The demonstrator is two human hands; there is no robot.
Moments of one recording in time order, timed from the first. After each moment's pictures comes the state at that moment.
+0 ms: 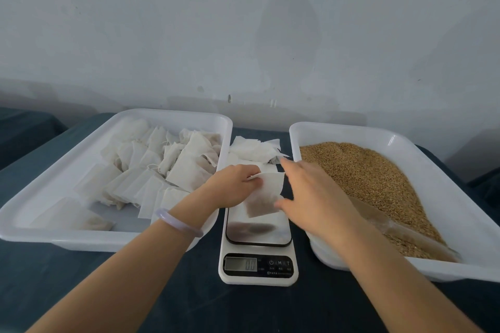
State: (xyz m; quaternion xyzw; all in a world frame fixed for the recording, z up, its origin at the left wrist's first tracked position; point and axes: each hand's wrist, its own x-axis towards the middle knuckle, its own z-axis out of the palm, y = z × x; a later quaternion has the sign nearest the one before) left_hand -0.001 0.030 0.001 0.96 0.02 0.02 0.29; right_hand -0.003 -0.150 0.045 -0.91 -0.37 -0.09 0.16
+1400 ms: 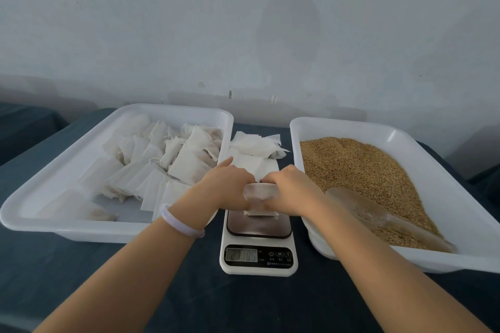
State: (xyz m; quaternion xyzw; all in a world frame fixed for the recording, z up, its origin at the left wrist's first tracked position) left_hand -0.003 0.034 -0.011 1.00 -0.04 -0.01 0.03; right_hand 0.053 -0.121 -0.011 -0.92 -0.39 0.04 0.10
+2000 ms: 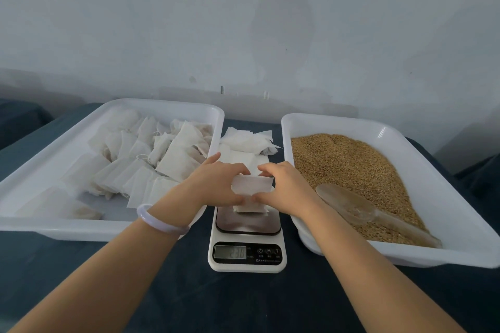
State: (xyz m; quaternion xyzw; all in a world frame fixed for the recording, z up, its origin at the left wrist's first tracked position) left_hand -0.005 0.038 -0.017 0.99 -0.02 0.02 0.11; right_hand 0.054 -0.131 -0.019 -0.90 -0.34 0.04 0.27
